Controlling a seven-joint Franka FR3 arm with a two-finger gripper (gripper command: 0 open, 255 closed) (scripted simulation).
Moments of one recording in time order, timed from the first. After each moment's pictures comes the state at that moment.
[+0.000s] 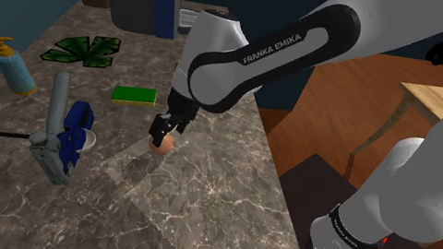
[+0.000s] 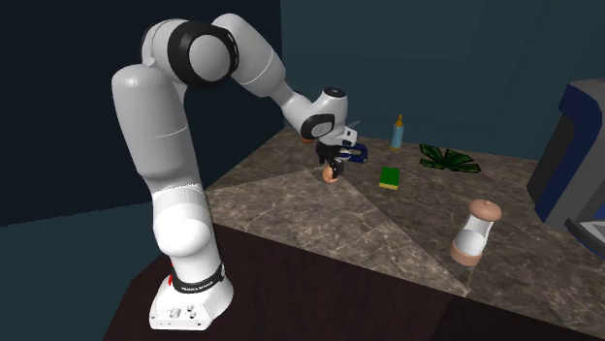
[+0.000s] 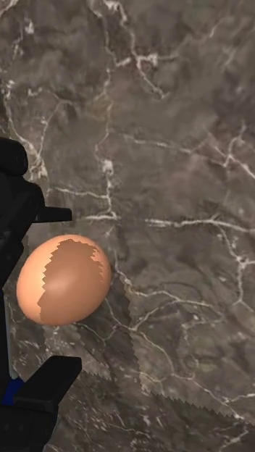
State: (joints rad) arm 0.30 0.00 0.30 -2.34 0.34 2.53 0.00
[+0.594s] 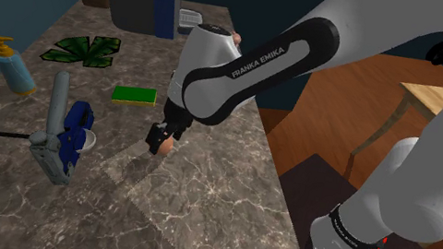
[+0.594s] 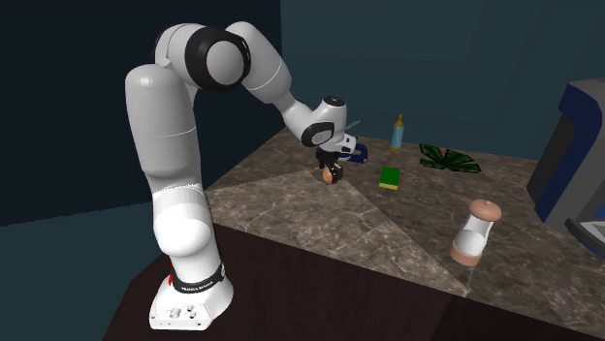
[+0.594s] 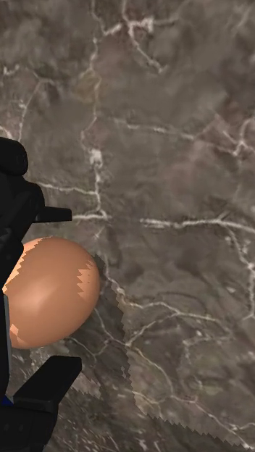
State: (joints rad) arm 0.31 0.08 0.31 -2.34 0.33 2.60 0.01
